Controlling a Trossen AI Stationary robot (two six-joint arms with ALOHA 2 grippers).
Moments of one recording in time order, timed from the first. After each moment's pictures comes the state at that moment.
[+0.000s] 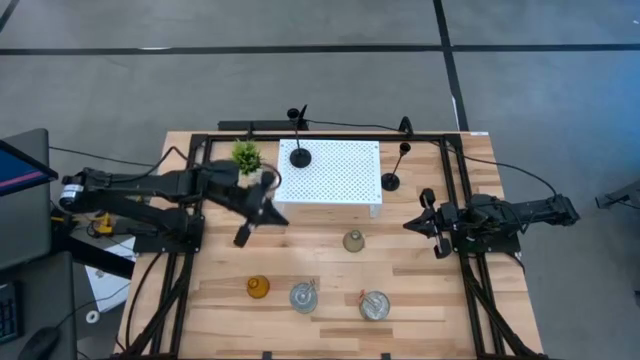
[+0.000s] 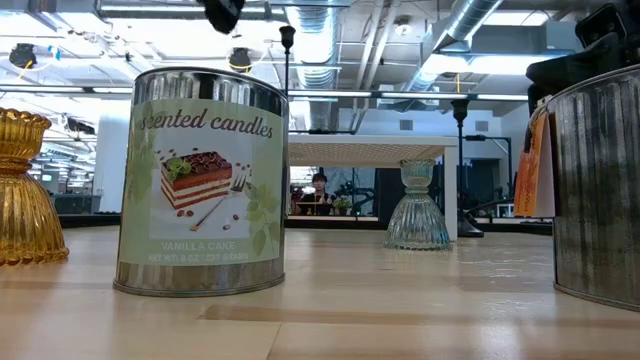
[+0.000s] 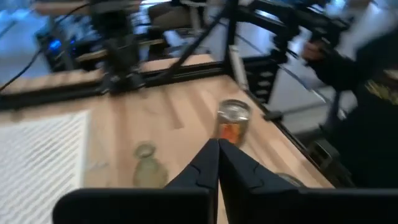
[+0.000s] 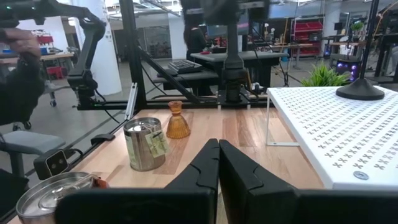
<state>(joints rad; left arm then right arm) -0.02 0.84 0.83 -0.14 0.36 0.18 0.15 0.00 0.01 0.02 0.03 0.06</state>
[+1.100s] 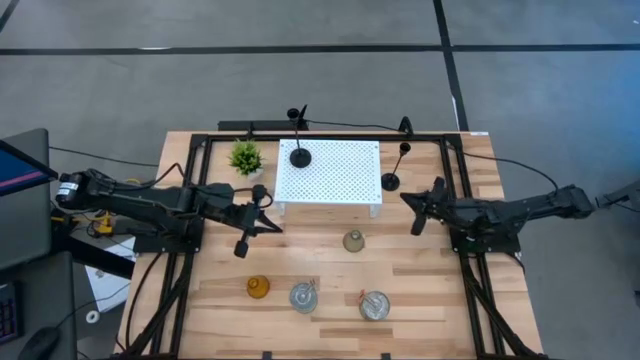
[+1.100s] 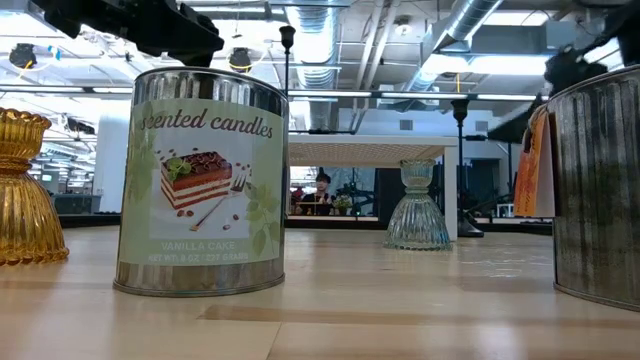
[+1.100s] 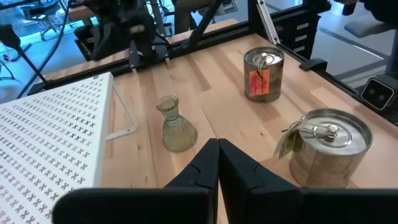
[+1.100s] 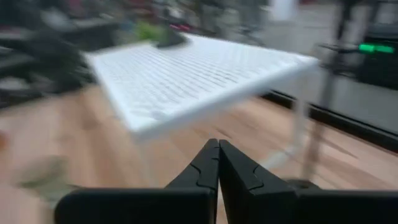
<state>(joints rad) -0.09 0.73 0.53 0.03 0.13 0.31 0.15 0.30 0.01 0.06 0.71 0.26</state>
